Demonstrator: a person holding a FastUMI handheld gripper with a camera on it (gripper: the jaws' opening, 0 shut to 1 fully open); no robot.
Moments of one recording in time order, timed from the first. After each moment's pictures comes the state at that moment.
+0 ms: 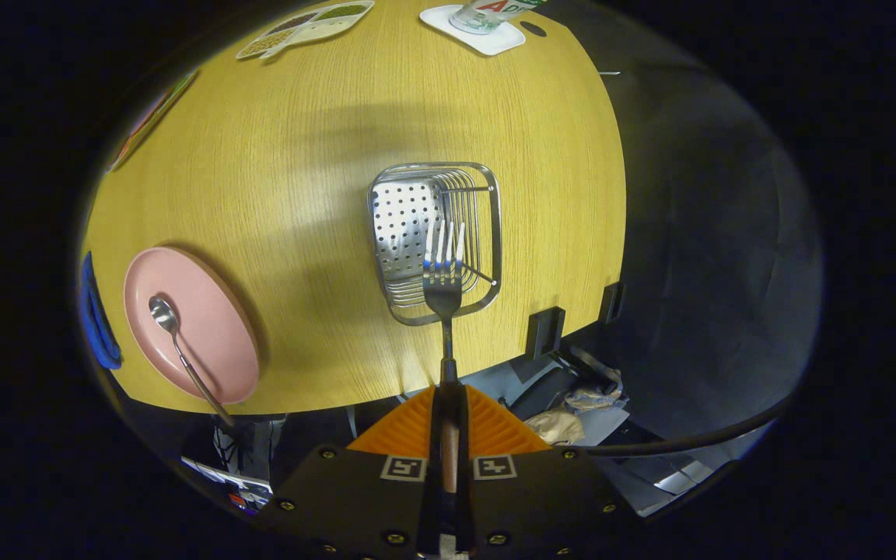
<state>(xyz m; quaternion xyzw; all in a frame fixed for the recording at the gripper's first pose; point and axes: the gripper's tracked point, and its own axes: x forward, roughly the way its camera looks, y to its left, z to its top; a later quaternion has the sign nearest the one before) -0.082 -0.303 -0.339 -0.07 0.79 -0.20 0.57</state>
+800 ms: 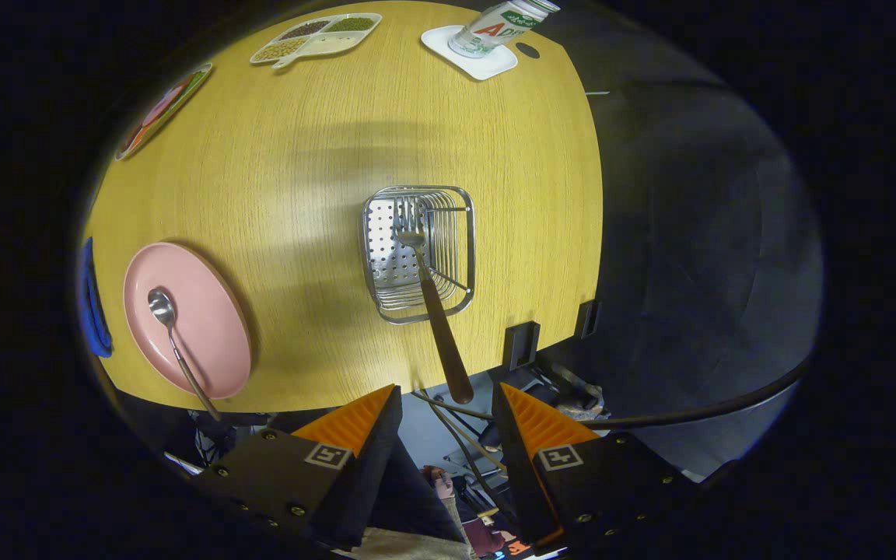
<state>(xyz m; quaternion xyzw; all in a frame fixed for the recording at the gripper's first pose) -0.078 -0.306 -0.318 -0.11 0.76 -0.20 0.60</state>
